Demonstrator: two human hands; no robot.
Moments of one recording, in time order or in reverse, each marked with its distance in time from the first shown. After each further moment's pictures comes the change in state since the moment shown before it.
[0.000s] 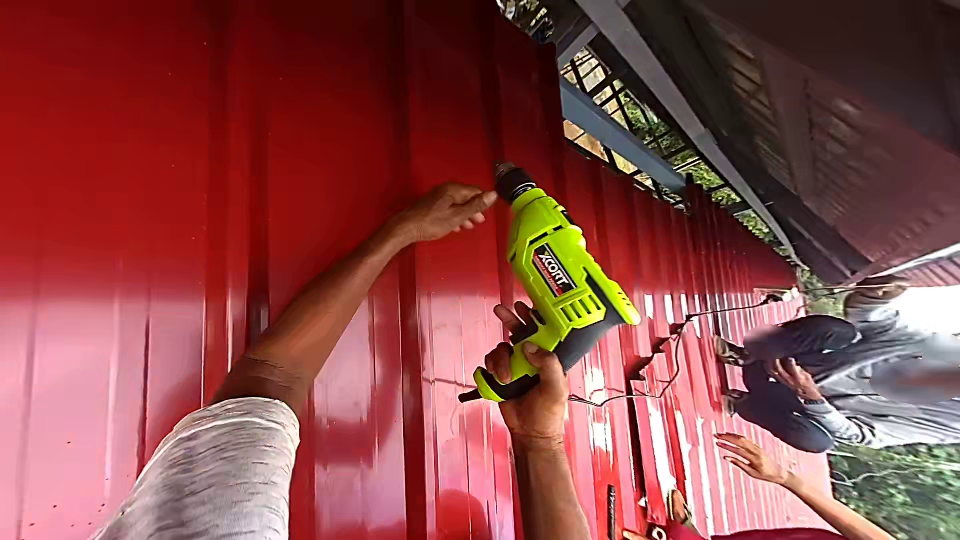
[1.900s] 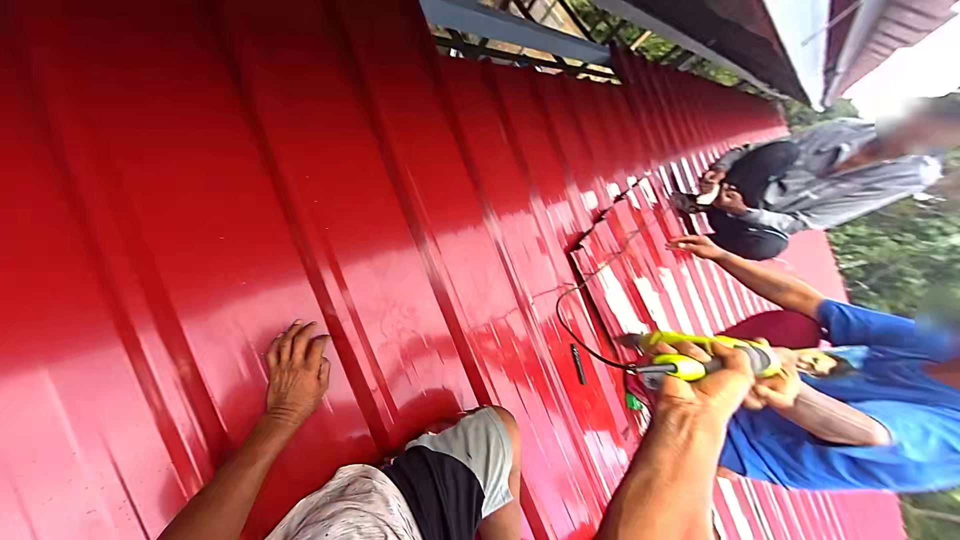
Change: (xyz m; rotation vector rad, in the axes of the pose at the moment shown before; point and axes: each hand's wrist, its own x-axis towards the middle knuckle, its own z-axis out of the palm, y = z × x) left_hand -0.325 -0.034 0.195 1.099 0.185 -0.098; right_hand -0.202 -0.256 -0.259 0.212 0.909 -0.384
